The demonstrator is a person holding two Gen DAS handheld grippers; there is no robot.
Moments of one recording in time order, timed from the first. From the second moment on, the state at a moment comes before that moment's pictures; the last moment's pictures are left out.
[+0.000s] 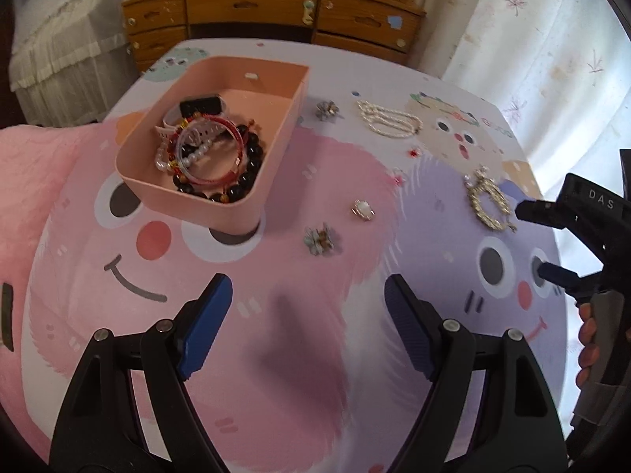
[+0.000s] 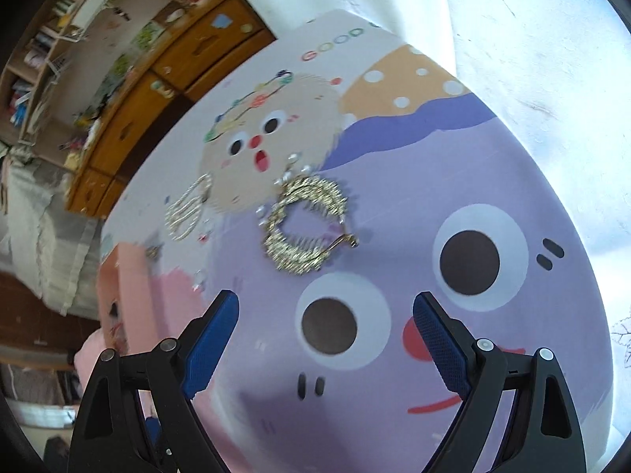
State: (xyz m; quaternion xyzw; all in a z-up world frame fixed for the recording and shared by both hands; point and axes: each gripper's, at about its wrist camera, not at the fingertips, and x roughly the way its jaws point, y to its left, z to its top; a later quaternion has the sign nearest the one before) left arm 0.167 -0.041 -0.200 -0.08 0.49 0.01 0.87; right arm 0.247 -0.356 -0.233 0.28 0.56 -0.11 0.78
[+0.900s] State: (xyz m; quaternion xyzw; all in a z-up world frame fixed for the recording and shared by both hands) left arm 0.214 -0.060 -0.239 -0.09 0.50 0.07 0.86; right arm 0.318 -0.331 -0.254 0.26 0.54 -0.21 0.77
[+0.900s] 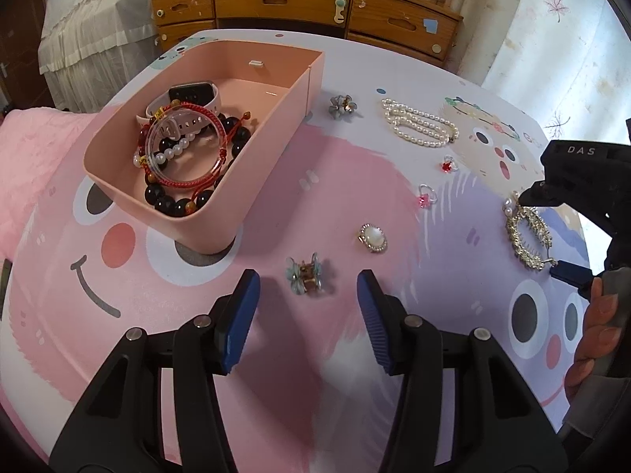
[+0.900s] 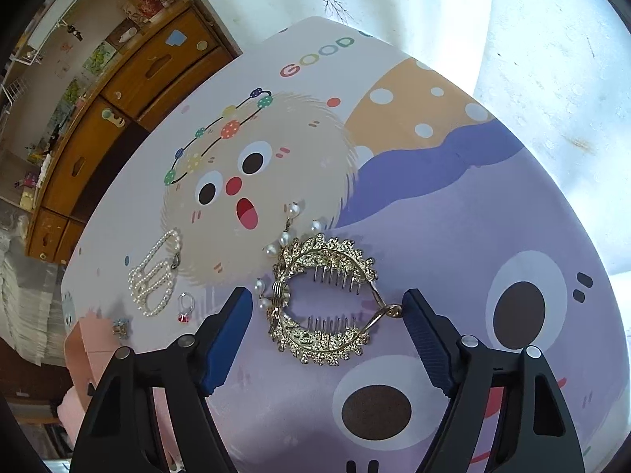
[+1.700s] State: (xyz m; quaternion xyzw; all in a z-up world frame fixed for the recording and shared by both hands) left arm 0.219 -0.069 -0.238 -0.05 0.49 0.06 0.87; right arm 0.320 -0.323 -0.258 0.21 0.56 -0.20 0.78
